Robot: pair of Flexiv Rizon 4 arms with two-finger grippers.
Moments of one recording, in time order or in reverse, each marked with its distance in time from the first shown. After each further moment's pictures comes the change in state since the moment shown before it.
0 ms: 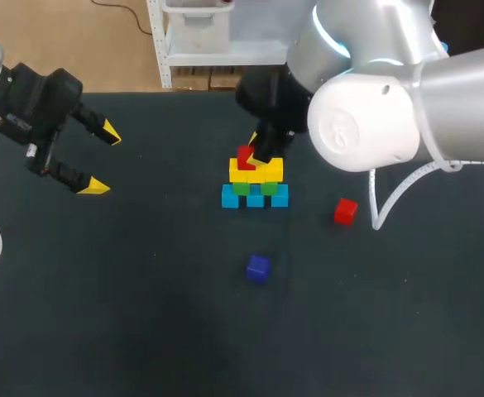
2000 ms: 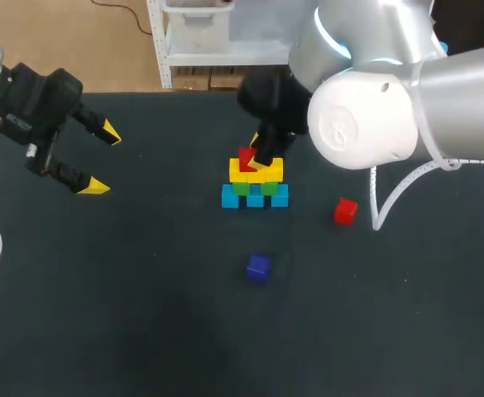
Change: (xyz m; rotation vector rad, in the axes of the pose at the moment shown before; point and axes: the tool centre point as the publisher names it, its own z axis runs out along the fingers) left arm 0.000 0.000 0.000 0.000 0.000 0.000; right arm 0.004 -0.001 0.005 -0.013 -0.004 0.012
